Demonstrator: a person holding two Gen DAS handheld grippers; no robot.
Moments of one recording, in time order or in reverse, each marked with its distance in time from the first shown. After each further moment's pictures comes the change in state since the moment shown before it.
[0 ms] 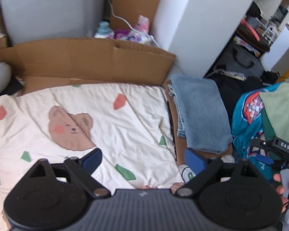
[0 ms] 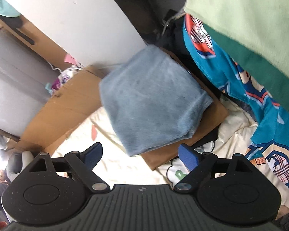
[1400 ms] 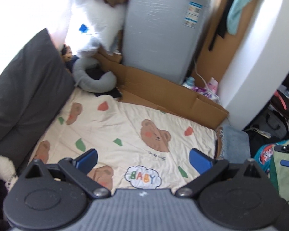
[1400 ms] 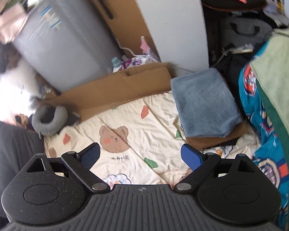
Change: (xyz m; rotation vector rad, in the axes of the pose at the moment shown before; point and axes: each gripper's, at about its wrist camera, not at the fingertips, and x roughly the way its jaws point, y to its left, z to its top) left arm -0.296 0.129 -0.140 -0.331 -0.258 0.275; right arm -0.176 0.191 -0.052 -0.362 0.062 0.066
